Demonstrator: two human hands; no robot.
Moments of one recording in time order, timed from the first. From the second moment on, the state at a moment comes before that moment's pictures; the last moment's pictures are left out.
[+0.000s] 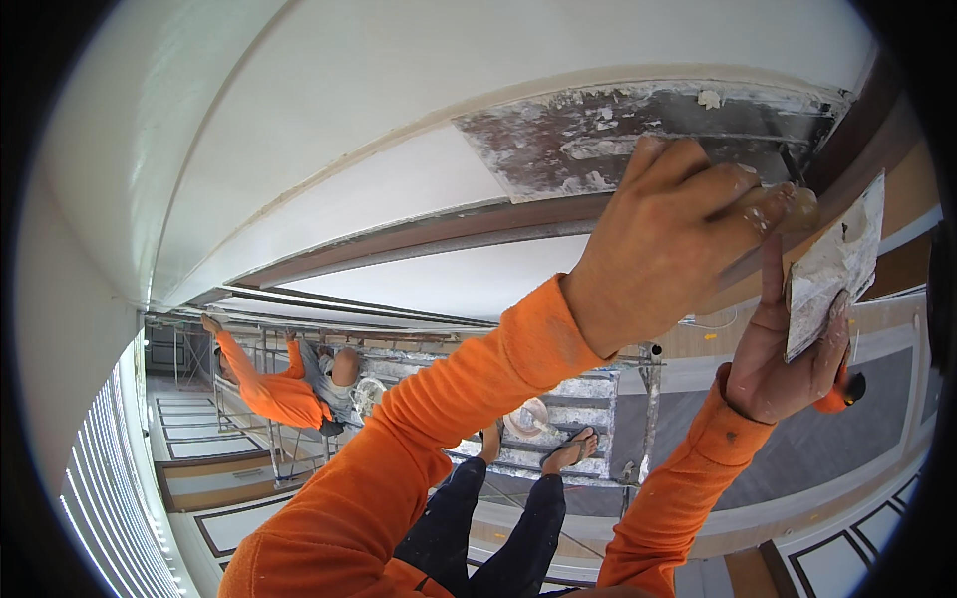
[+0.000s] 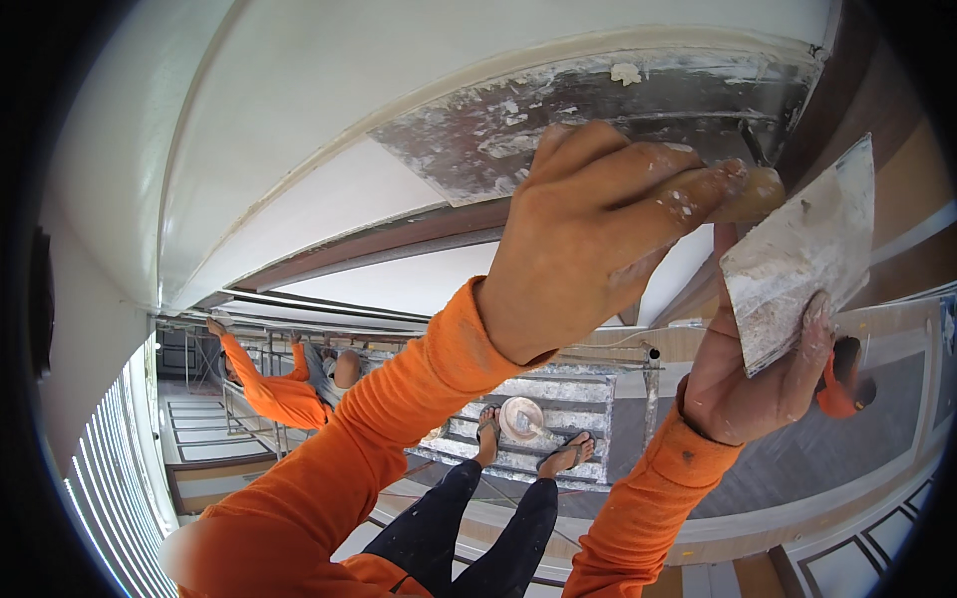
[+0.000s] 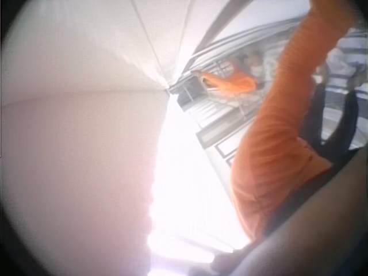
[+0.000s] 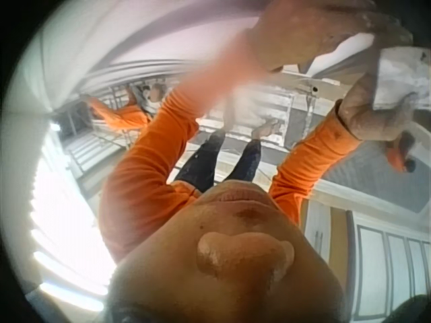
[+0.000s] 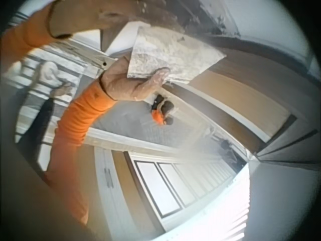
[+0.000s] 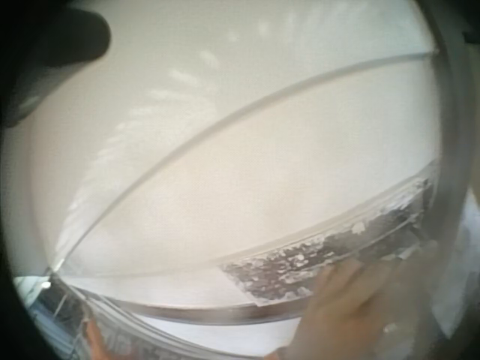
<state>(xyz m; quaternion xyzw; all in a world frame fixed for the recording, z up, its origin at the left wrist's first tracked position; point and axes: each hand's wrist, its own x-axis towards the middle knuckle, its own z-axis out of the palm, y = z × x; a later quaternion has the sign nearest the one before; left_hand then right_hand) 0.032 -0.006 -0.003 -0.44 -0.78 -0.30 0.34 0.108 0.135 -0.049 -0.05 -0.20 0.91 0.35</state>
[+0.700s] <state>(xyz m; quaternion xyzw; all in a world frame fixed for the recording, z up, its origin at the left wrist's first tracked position) 0.018 -0.005 -0.009 -0.47 -0.76 -0.29 0.35 0.097 0.129 -0.053 0.00 -0.11 0.94 0.31</state>
